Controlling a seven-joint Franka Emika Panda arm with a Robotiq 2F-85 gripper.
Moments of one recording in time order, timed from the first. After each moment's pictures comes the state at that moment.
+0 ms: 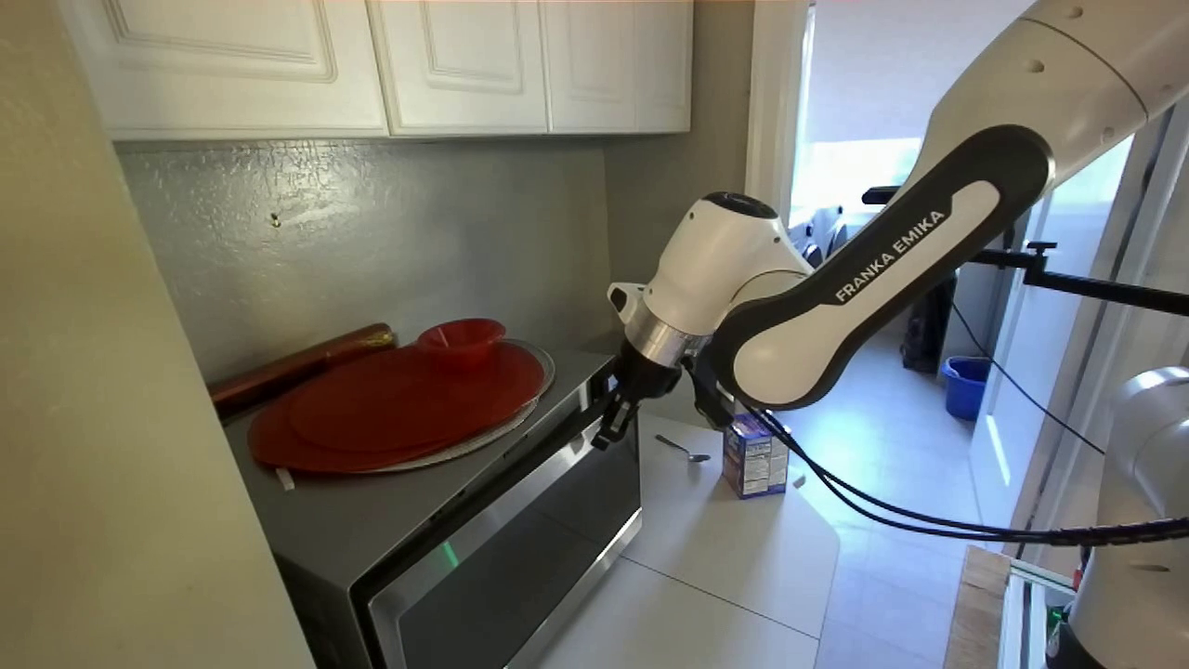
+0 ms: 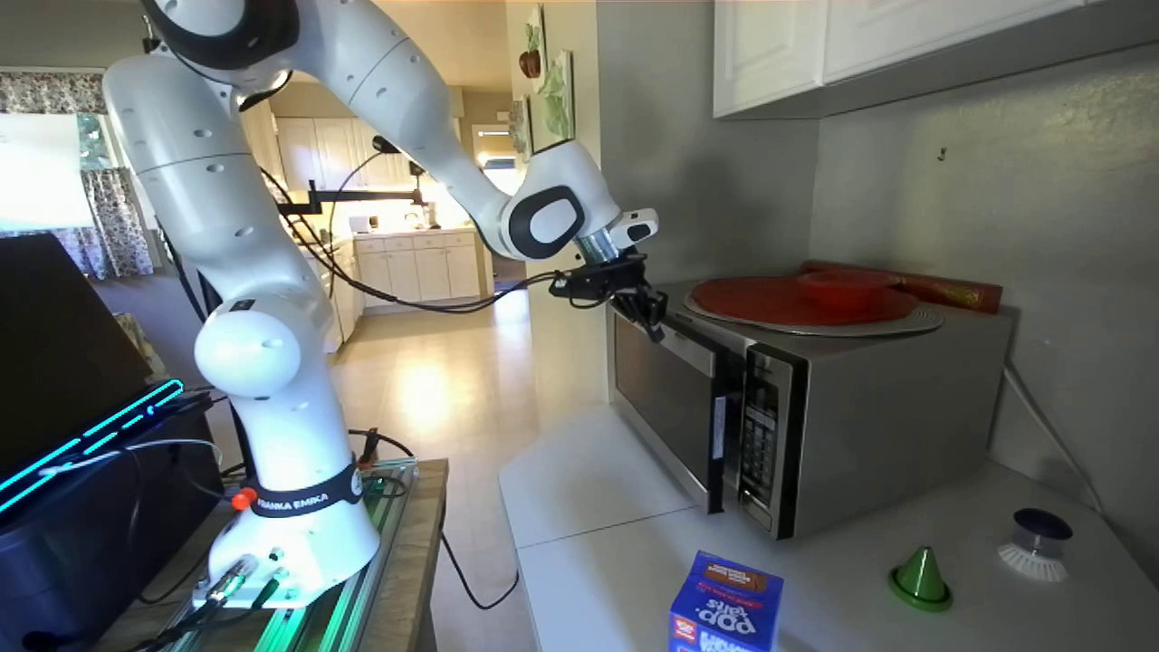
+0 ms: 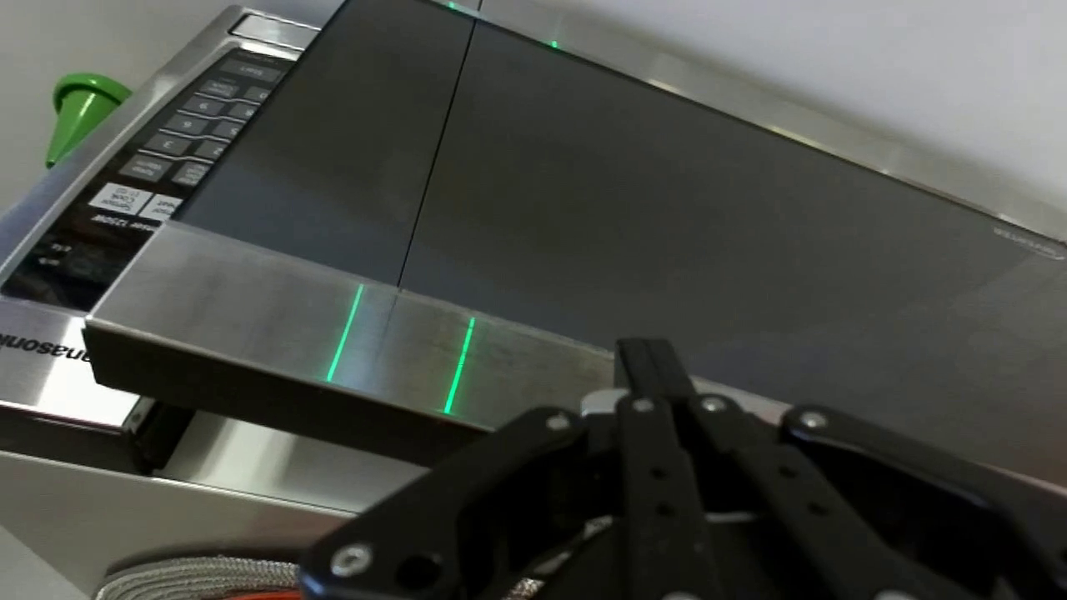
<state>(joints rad) 0.16 -0.21 0.09 -2.59 -0.09 2.90 -0.11</state>
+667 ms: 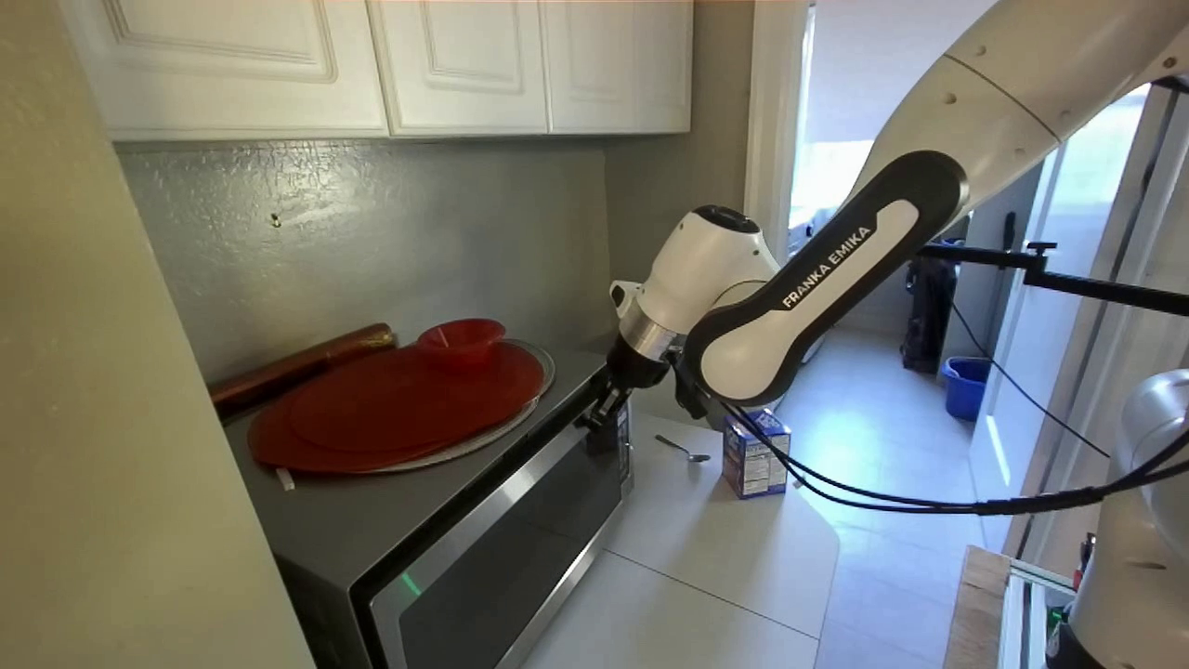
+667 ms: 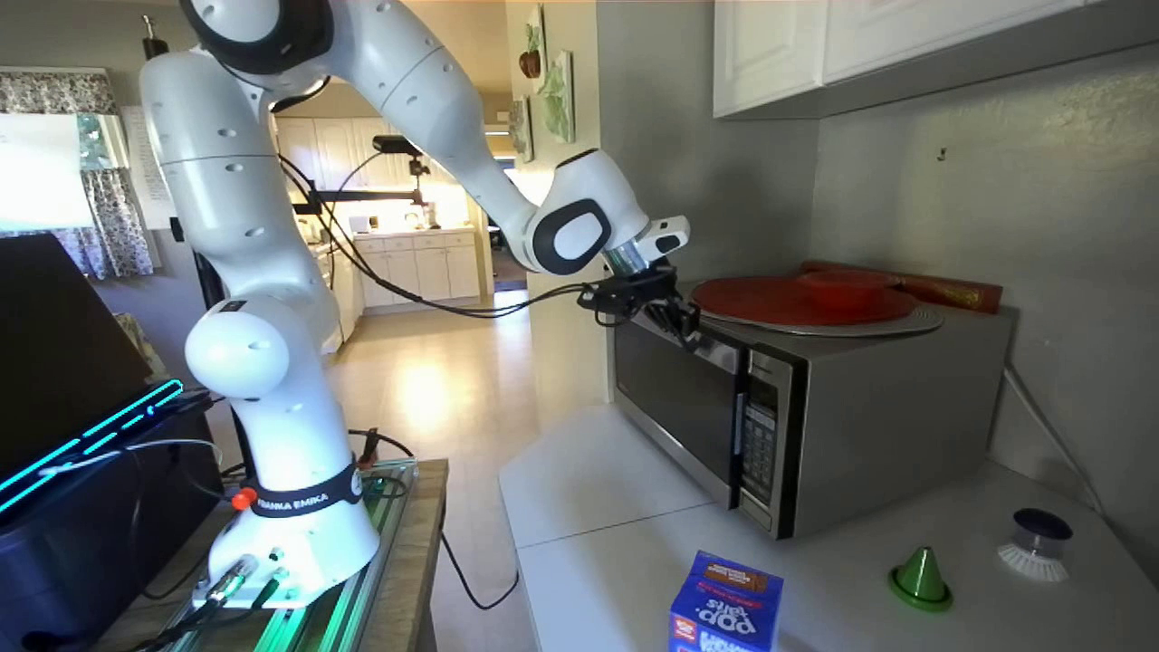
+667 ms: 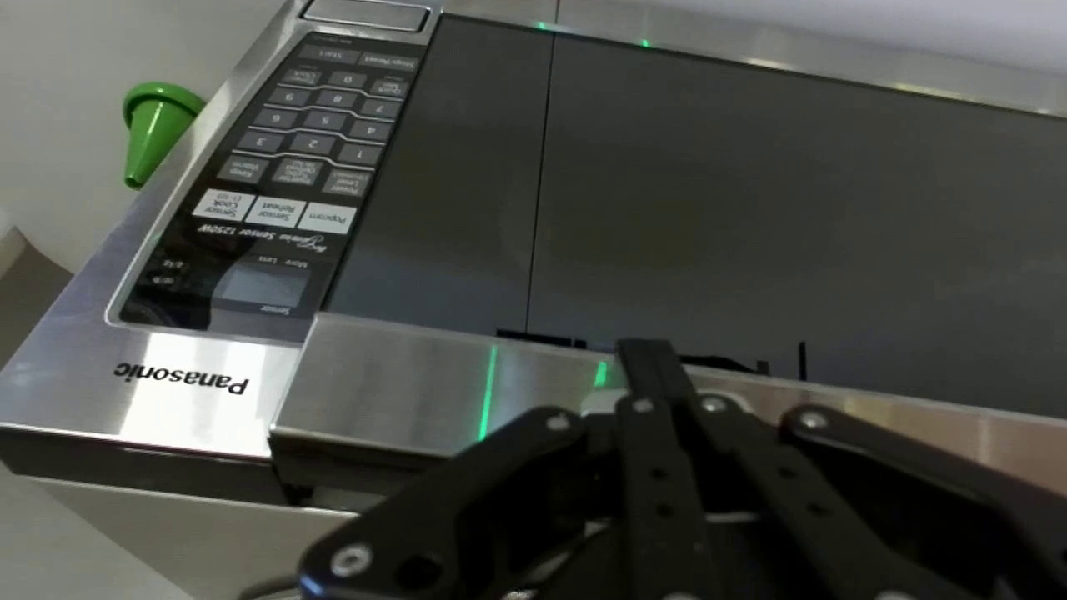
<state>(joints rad) 0.07 -0.09 0.09 -2.52 -0.10 3.00 -0.07</state>
